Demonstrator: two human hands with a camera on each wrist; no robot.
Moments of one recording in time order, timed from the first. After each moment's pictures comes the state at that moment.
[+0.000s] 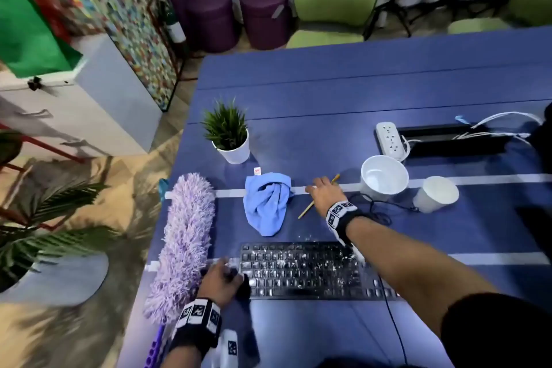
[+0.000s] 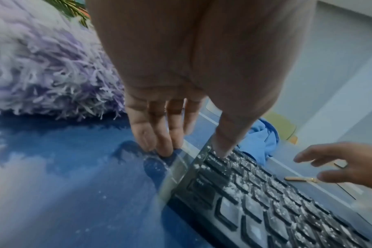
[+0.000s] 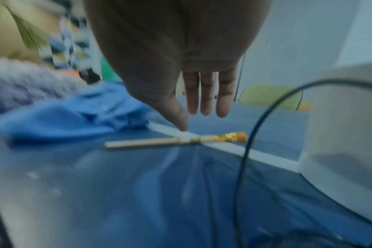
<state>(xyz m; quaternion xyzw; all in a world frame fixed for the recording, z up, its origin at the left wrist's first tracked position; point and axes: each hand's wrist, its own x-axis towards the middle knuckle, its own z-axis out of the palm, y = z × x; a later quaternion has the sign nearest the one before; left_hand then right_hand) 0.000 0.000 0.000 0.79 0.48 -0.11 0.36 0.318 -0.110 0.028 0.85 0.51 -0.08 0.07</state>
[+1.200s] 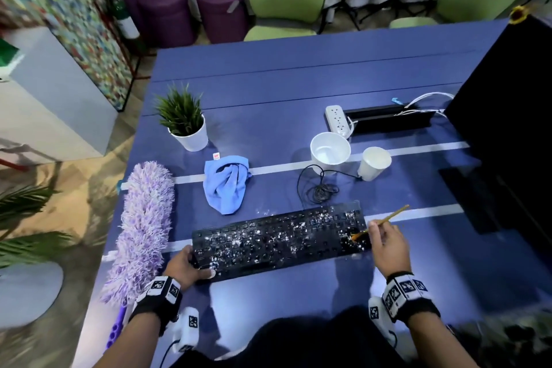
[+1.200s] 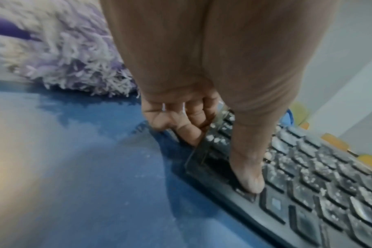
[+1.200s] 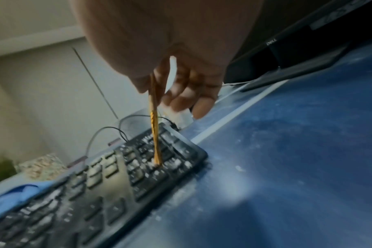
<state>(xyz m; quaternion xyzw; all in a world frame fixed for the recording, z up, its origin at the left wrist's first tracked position) -0.012 0.000 -0.024 0.77 0.45 -0.13 0.43 0.247 -0.392 0.024 0.91 0.11 0.00 -0.40</state>
